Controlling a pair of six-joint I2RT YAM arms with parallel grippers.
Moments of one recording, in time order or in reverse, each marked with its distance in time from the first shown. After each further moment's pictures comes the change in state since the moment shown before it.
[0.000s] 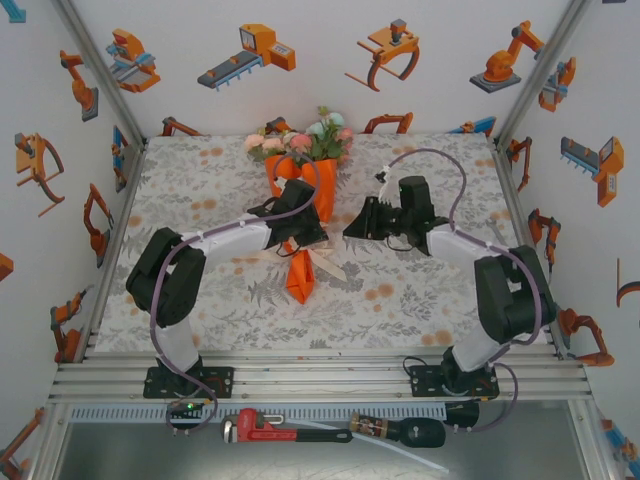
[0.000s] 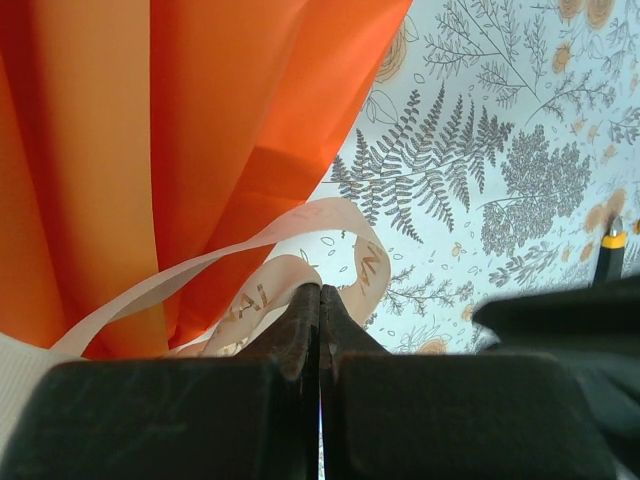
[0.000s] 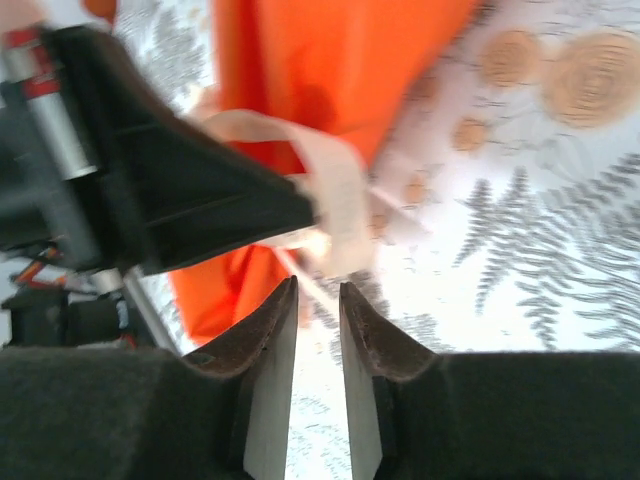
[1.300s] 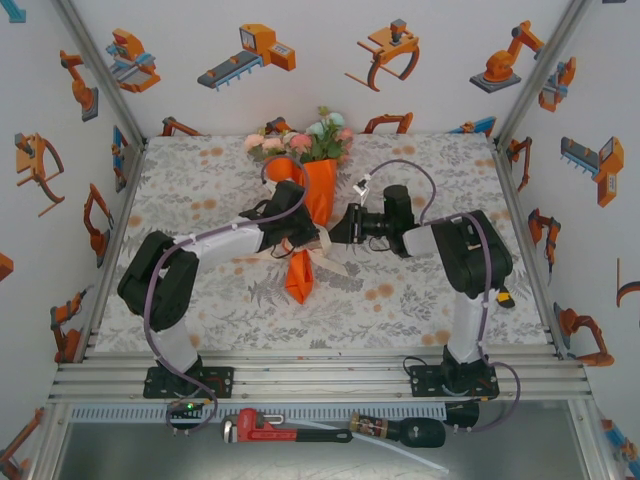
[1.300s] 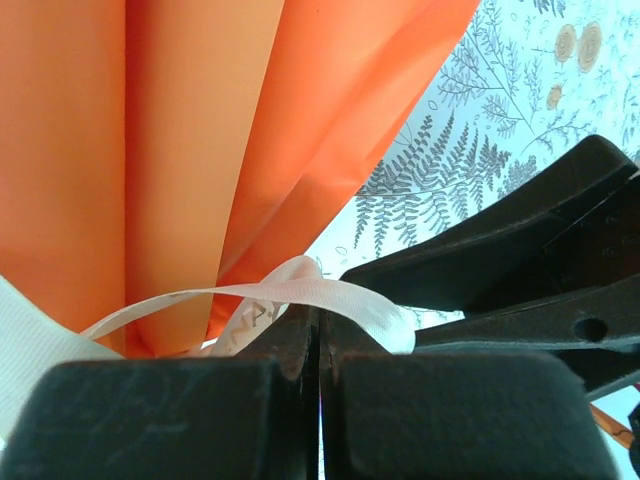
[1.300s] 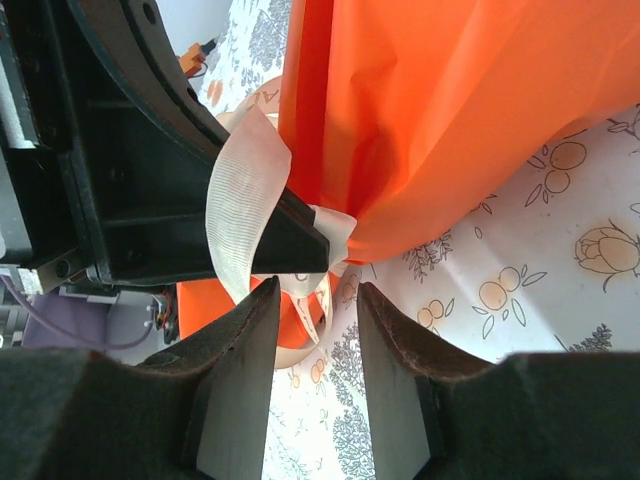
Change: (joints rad) left arm 0.032 -0.048 -0.072 0.055 -0.013 -0.065; right arm 0.050 0.332 0.009 0.579 -0.319 0.159
